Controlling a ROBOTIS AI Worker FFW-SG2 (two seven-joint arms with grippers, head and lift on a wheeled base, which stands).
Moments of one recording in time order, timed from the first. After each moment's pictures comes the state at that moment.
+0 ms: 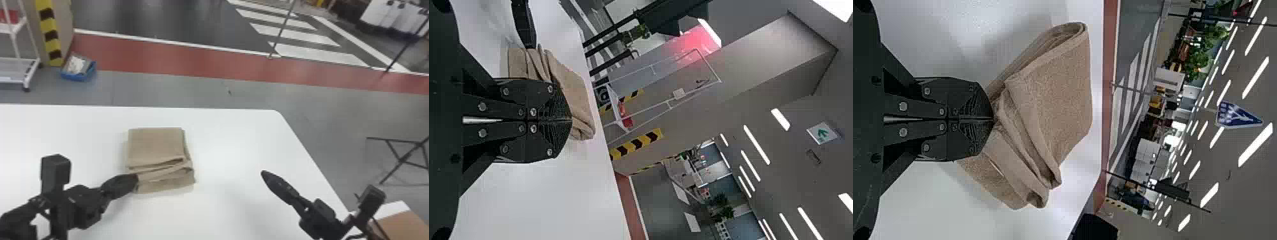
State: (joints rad) left arm 0.00 0.27 -0.34 -1.59 0.36 0.37 -0.47; right arm 0.44 -0.07 -0.60 -1.97 -0.50 0.46 1.00
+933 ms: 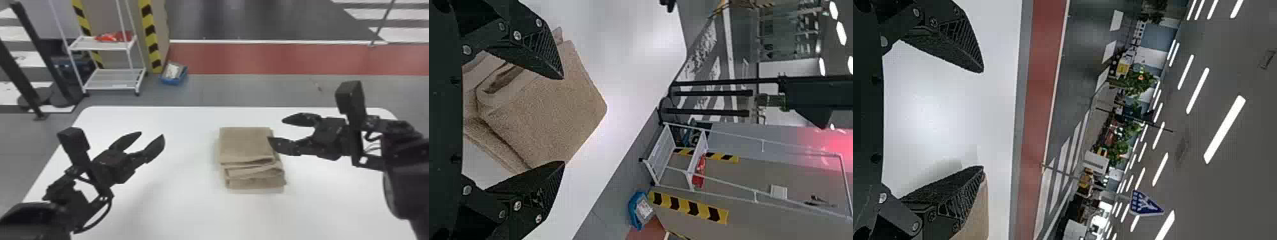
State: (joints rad) left arm 0.13 0.34 0.00 -1.76 0.56 0.28 -0.33; right arm -0.12 -0.24 0.03 -1.90 0.24 0.64 1.02
